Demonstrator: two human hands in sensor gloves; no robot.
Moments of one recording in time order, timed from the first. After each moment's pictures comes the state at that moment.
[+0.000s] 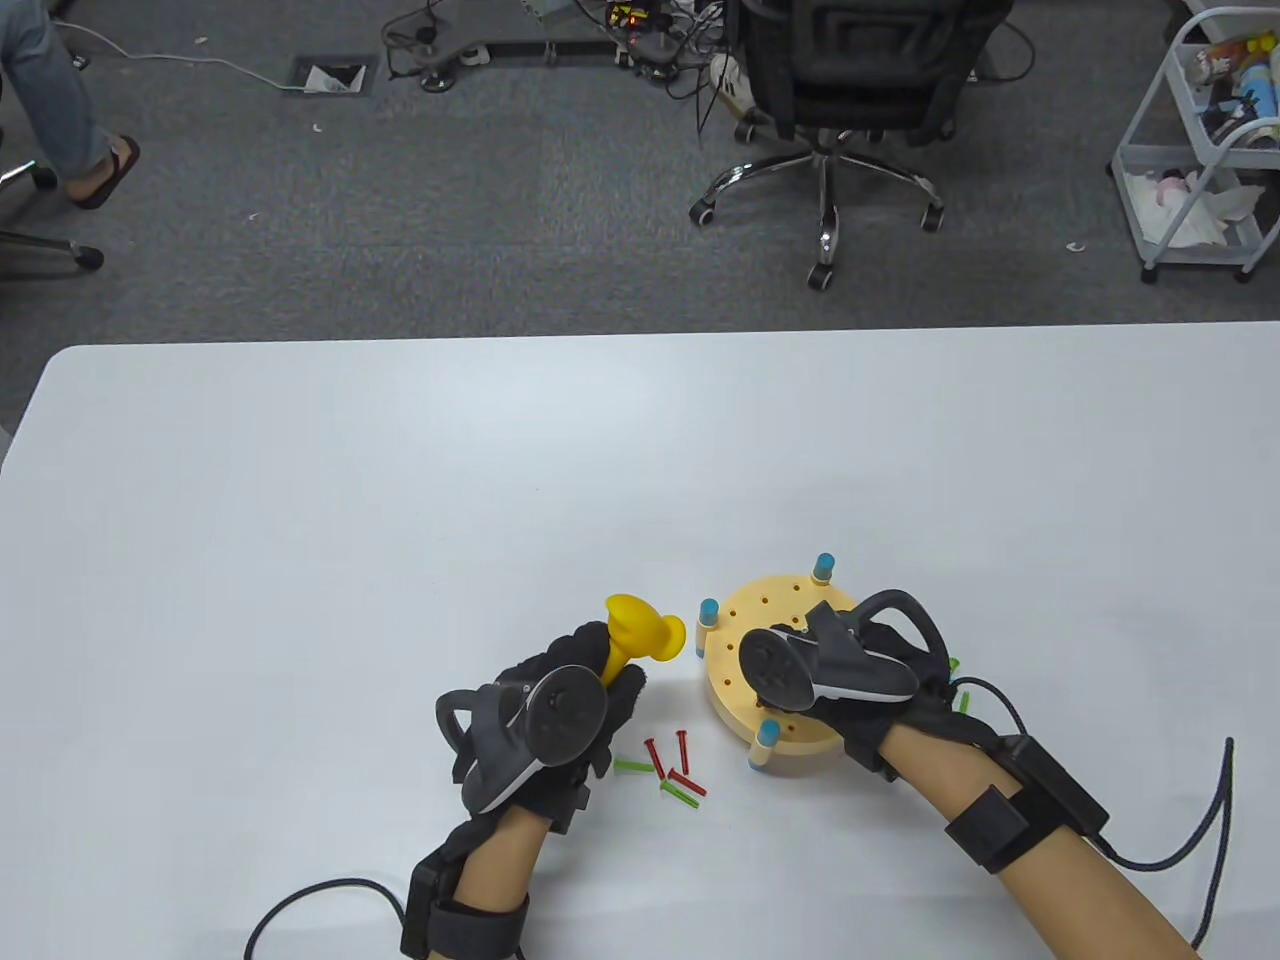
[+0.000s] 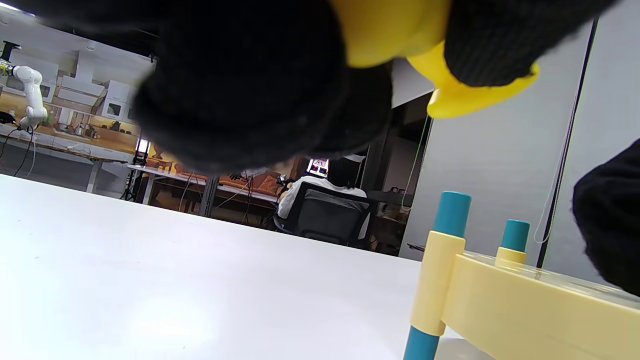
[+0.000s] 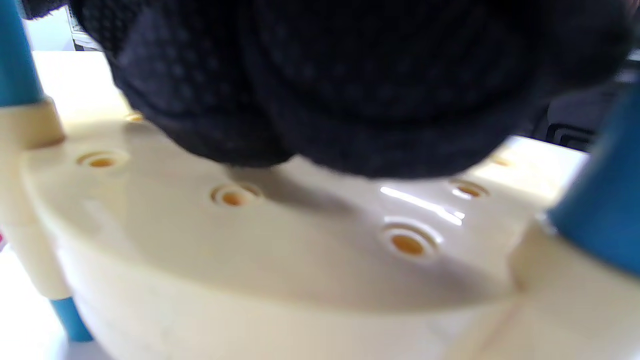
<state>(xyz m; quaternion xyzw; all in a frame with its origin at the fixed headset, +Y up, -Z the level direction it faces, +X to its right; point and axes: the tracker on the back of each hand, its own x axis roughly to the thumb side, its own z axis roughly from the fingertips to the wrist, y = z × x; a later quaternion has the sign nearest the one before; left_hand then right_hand) -0.120 -0.693 -0.226 0.10 -0.10 0.14 0.98 0.115 -0.702 -0.265 -0.25 -0.09 -0.96 0.09</state>
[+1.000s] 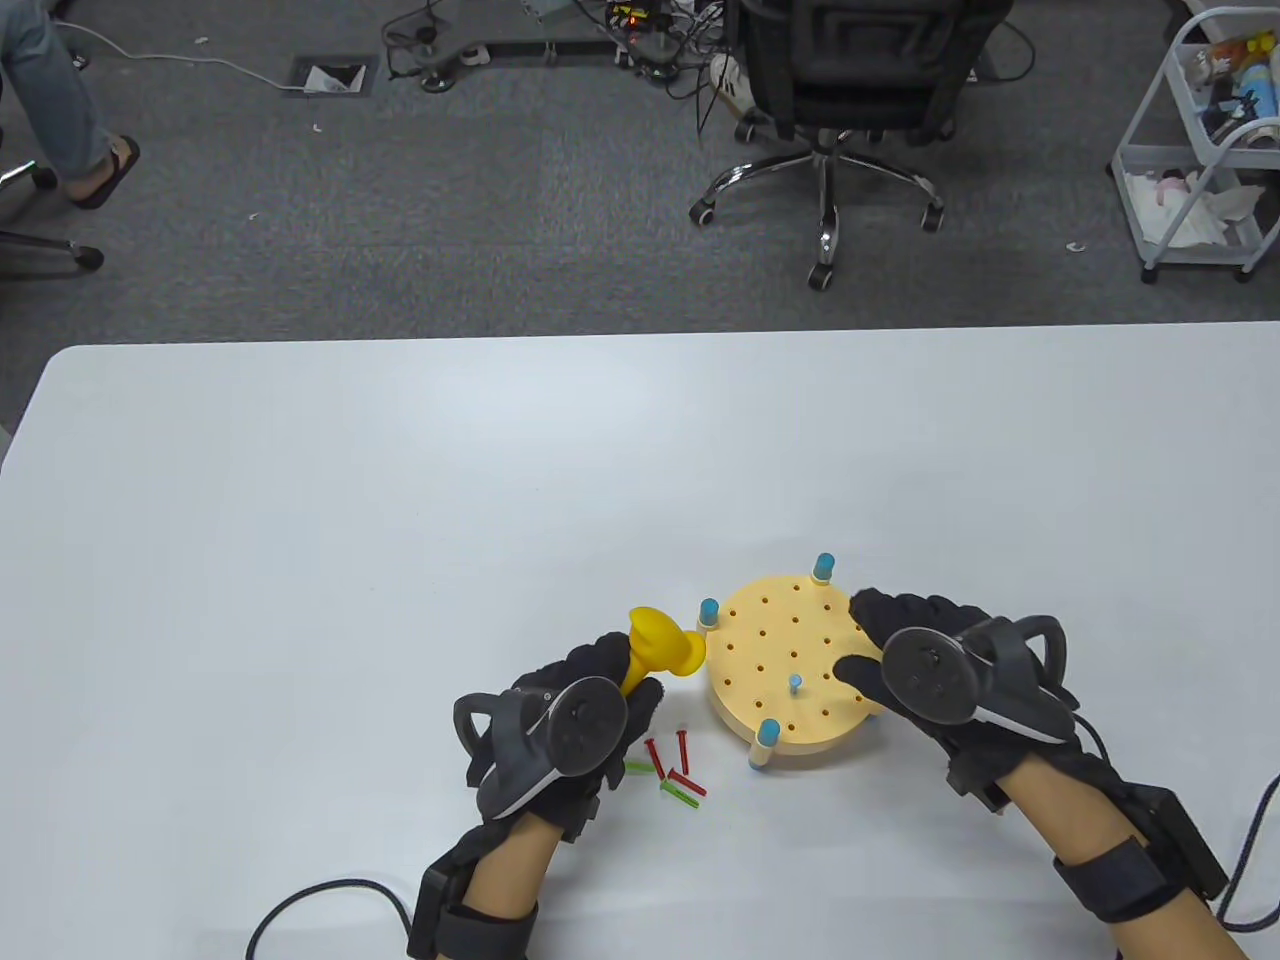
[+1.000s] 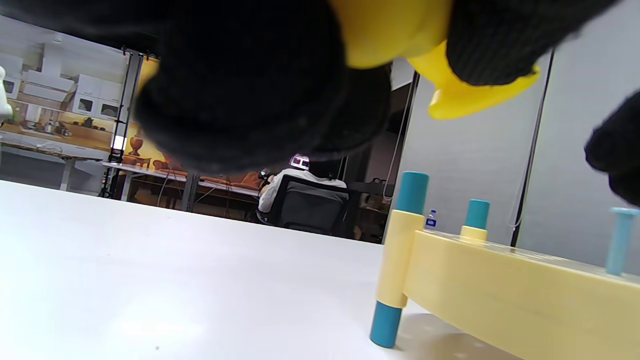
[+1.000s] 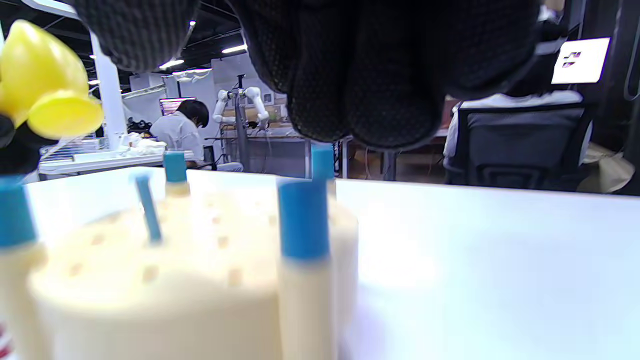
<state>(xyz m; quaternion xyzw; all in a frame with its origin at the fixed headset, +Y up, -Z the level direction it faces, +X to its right) -0.101 -0.695 -0.219 0.09 -0.13 0.13 0.98 0.213 -0.677 -0.225 -0.18 0.02 -0.98 -0.04</state>
